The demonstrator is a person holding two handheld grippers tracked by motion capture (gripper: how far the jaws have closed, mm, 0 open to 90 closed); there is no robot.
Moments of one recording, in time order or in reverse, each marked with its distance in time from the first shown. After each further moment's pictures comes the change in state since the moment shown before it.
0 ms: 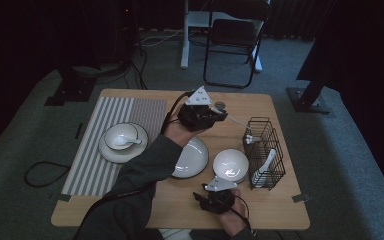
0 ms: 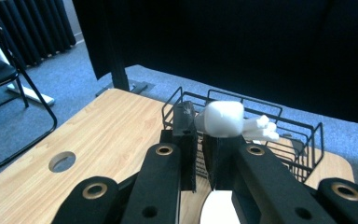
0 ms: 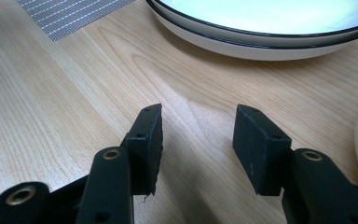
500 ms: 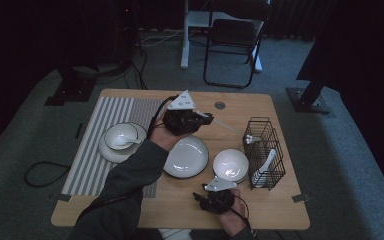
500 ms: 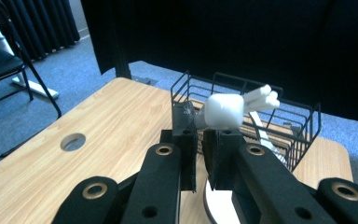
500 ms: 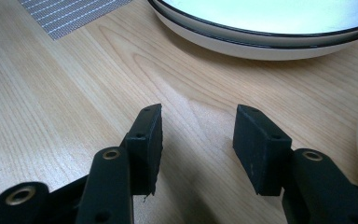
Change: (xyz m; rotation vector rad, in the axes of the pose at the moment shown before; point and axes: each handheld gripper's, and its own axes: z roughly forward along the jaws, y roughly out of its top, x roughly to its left) left arm 0.009 -0.026 -0.029 0.003 0.012 -0.023; right arm 0.000 0.000 0.001 0.001 0.000 -0.005
